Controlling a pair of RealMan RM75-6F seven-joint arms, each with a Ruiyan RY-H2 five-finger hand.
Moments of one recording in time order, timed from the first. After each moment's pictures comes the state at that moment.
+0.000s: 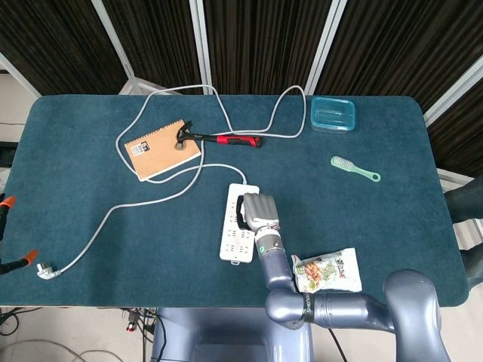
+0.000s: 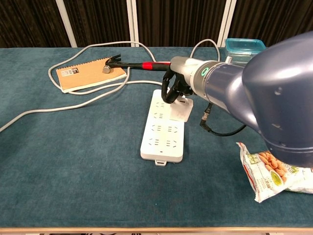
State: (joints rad) left arm -0.08 -1.10 -0.11 -1.66 1.38 1.51 0.12; right arm 1.07 -1.83 0.44 -1.58 -0.30 1.24 -0.74
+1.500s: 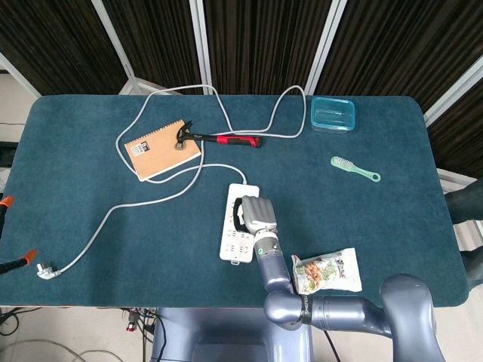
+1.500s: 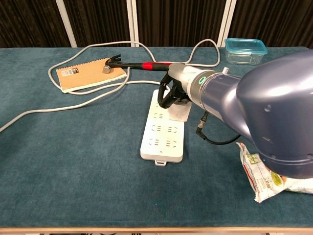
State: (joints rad) left arm -0.08 -1.10 -0.11 -1.66 1.38 1.51 0.11; right arm 1.04 -1.88 0.45 -1.53 -0.34 1.20 -0.68
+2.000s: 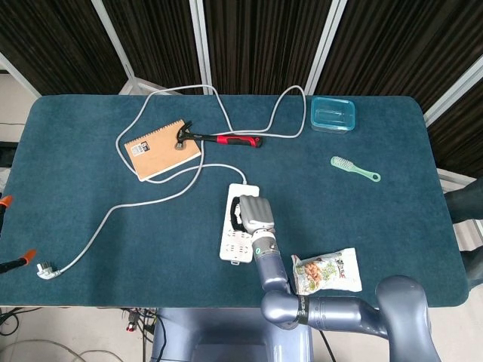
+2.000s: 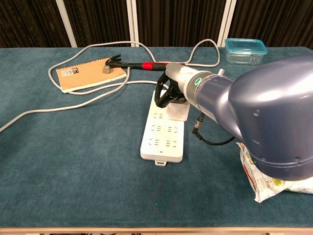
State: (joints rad) left arm -0.08 -1.10 -0.11 -1.66 1.37 1.51 0.11; right arm 1.04 -1.91 0.45 -1.50 -0.35 1.19 -0.67
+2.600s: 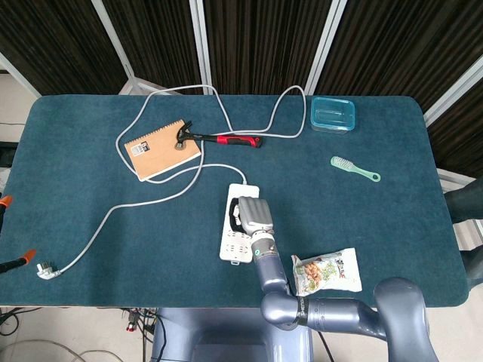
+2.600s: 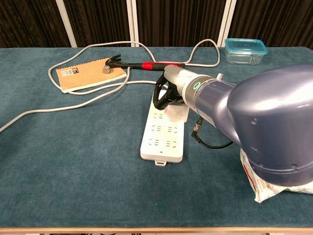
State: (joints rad) left arm -0.08 -1.10 -0.11 -1.66 1.37 1.51 0.11; right arm 1.03 -1.93 0.44 -1.48 -0.36 1.17 -0.67
